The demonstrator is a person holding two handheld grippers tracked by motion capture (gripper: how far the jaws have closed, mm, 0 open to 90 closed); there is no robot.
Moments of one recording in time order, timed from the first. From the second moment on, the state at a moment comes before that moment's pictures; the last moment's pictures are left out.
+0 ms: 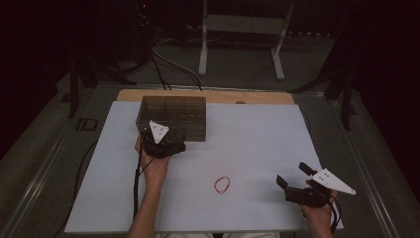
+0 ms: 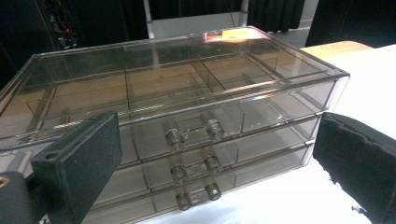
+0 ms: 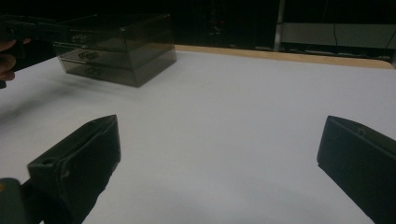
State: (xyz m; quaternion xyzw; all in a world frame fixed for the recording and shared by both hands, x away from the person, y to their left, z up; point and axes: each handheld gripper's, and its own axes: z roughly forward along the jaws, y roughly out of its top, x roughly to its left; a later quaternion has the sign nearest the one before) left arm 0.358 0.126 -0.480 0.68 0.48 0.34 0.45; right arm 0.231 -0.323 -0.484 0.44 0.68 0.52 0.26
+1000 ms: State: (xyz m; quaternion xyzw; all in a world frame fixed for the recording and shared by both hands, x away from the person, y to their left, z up) left arm 0.365 0.120 -0.484 0.67 0.50 0.34 0.44; right arm 0.231 -0.323 -0.485 0.45 0.68 0.53 0.26
